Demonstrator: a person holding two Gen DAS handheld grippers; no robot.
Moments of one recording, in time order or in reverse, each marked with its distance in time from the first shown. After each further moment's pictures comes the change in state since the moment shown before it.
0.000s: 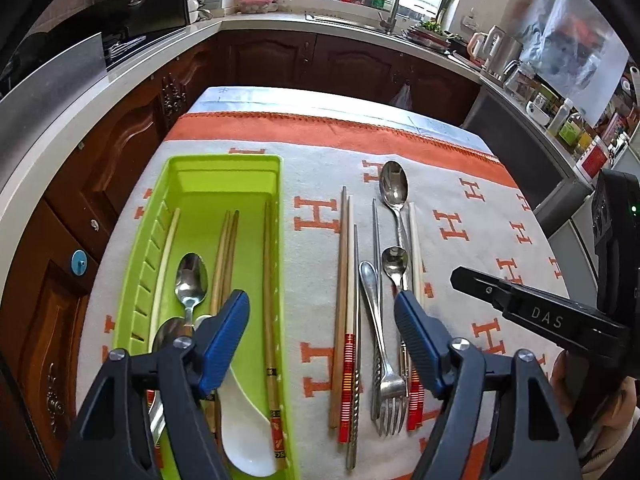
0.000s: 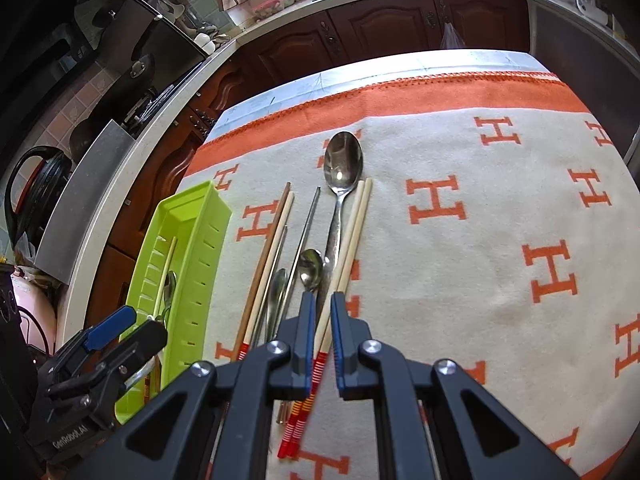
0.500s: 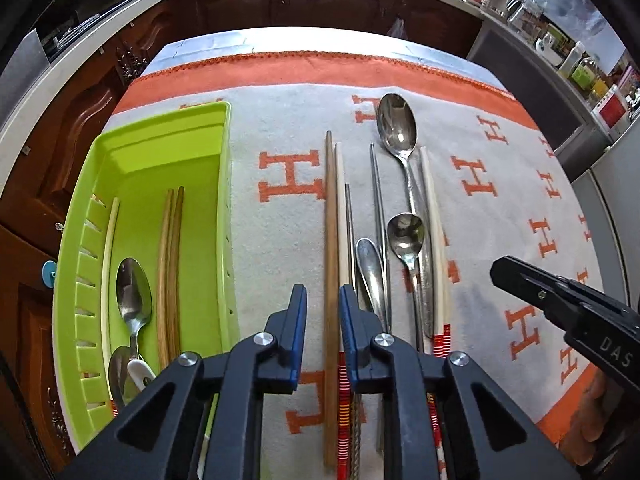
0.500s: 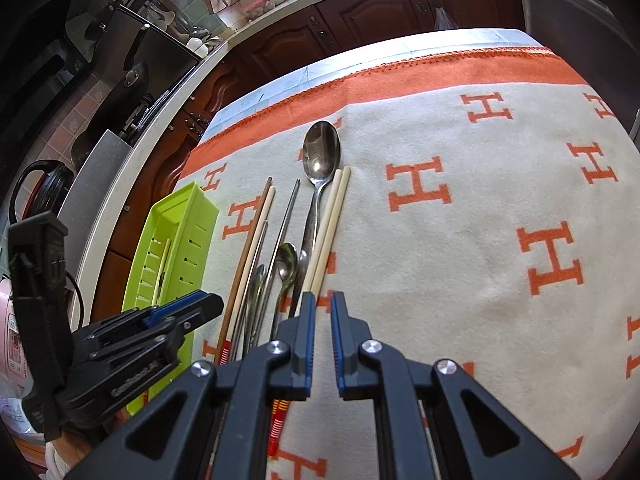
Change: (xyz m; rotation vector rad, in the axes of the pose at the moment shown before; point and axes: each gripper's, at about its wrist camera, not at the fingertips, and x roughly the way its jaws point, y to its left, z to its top) left arm 0.077 -0.021 0.013 0.088 0.224 0.043; right arm 0.007 -0.027 -0.005 0.050 0.014 0.048
